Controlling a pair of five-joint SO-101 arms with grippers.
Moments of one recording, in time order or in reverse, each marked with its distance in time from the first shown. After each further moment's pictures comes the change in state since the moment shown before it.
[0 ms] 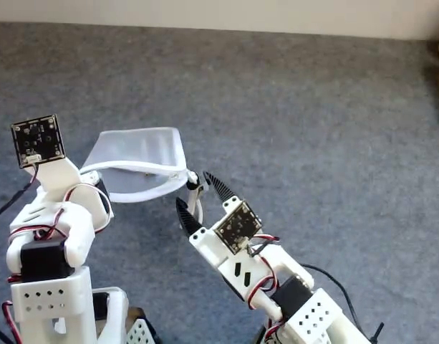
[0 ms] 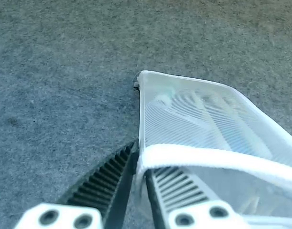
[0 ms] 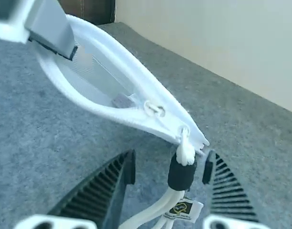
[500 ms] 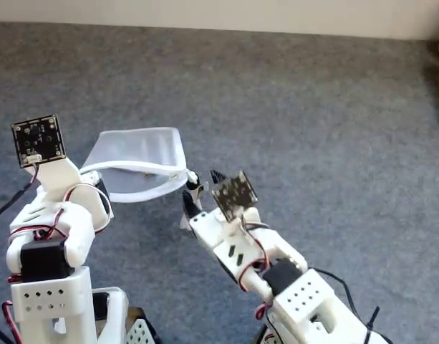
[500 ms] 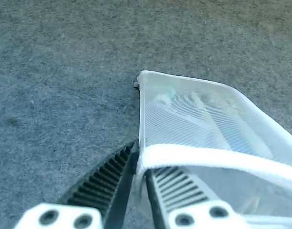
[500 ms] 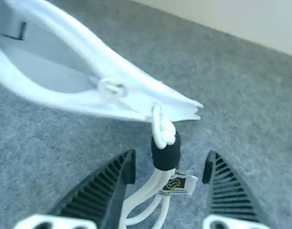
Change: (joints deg) left arm 0.0 0.0 0.0 0.0 -1.0; right arm 3.7 21.1 -9.1 -0.5 -7.6
